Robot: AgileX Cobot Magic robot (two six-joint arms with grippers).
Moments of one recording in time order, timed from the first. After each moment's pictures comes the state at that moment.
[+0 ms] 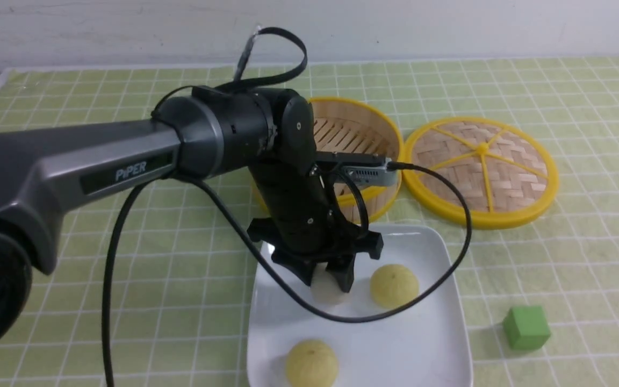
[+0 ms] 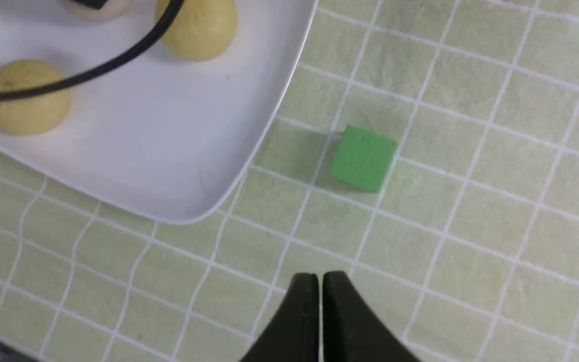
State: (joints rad) right arm 0.24 0.95 -0.96 0.24 1.15 -0.13; left arm -0.62 1.98 -1.48 -0.24 0.93 -0.10
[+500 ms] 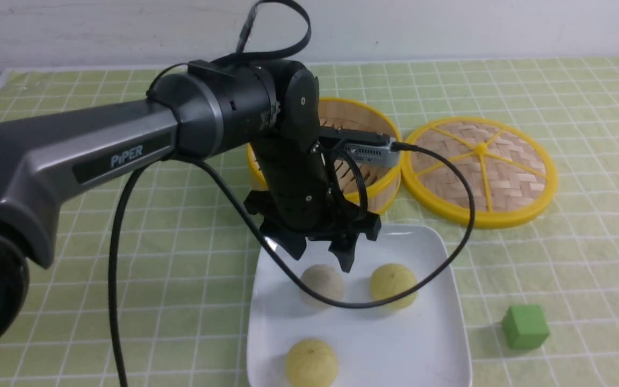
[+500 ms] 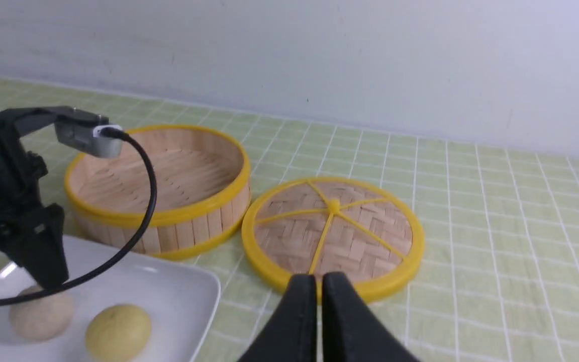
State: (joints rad) right arm 0.24 0.17 -0.44 0.06 0.47 -0.04; left arm -0.62 1.98 -1.57 -0.14 1.00 -0.10
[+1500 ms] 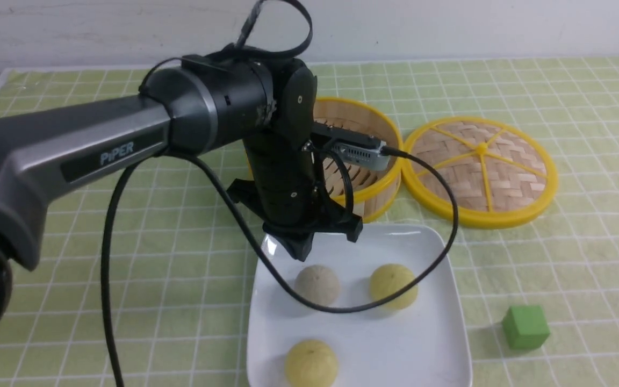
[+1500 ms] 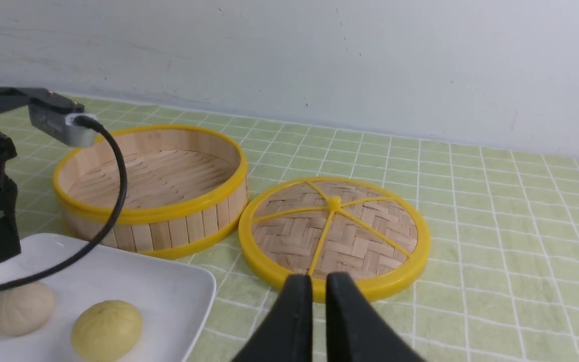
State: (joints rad) right arm 0.23 0.14 -0.30 0.06 0.35 -0.04; left arm -0.62 1.93 -1.57 -0.02 1.06 -0.11
